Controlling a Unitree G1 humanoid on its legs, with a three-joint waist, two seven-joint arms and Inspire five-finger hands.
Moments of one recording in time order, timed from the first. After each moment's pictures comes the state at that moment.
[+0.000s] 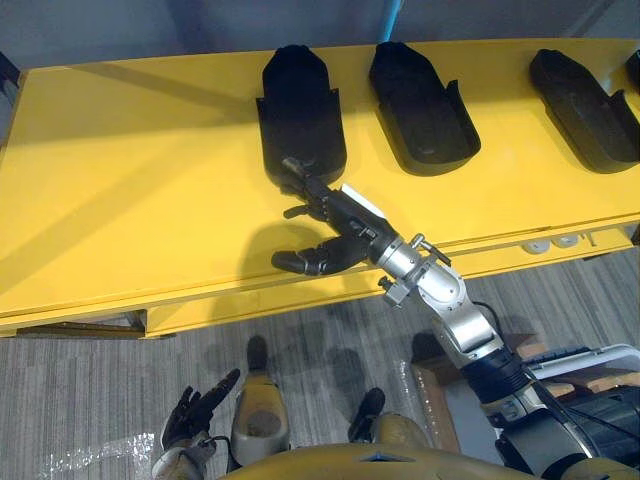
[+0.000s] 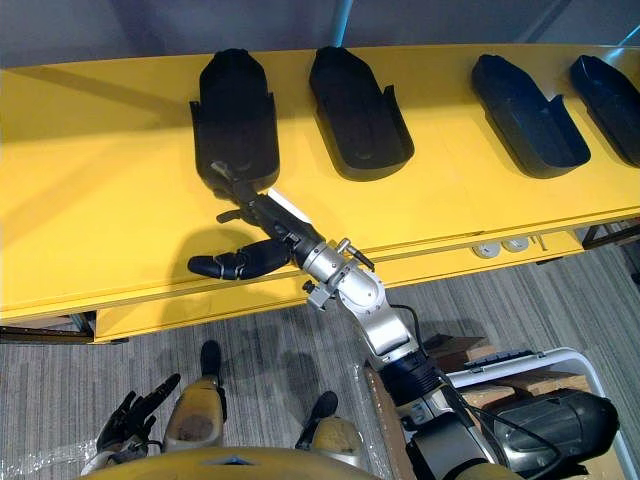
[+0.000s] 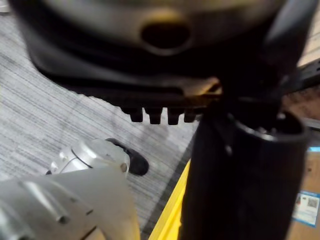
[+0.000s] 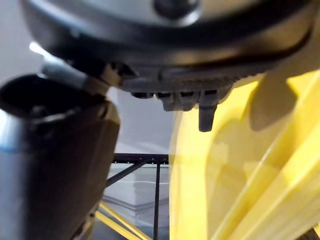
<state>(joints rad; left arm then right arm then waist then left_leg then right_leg) 0.20 0.09 0.35 0.89 -0.50 -0.13 -0.04 -0.33 -0.29 0.36 0.04 0.20 -0.18 0.35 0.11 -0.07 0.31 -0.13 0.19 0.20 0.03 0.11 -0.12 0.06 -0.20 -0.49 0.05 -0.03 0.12</state>
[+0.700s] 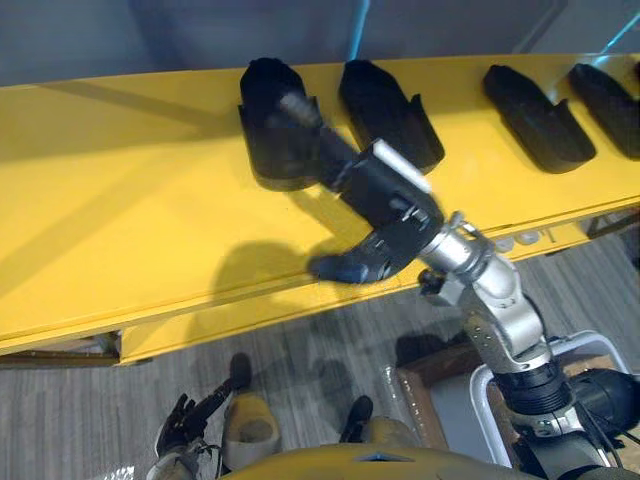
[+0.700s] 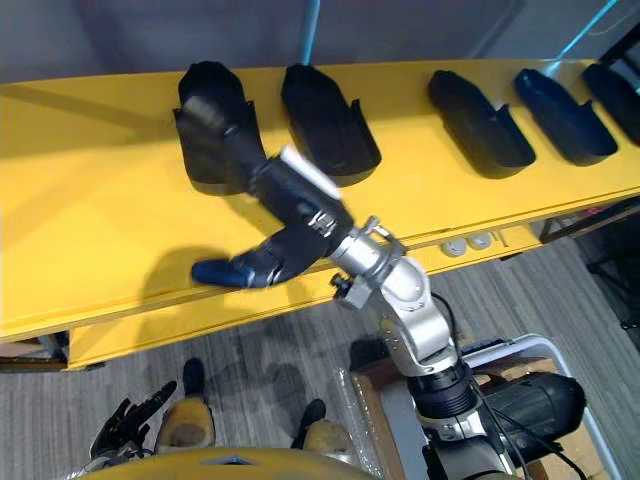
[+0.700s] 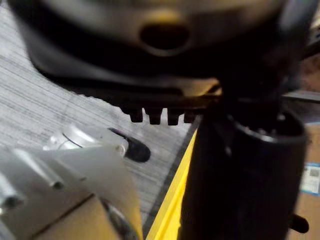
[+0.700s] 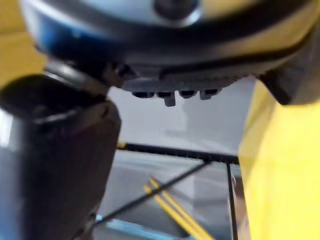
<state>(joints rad) 0.21 0.10 0.38 0.90 -0.45 -0.12 -0.05 -0.27 -0.35 0.12 -0.35 0.50 -0.08 0.45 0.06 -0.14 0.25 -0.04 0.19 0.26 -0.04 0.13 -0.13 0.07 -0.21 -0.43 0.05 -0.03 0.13</state>
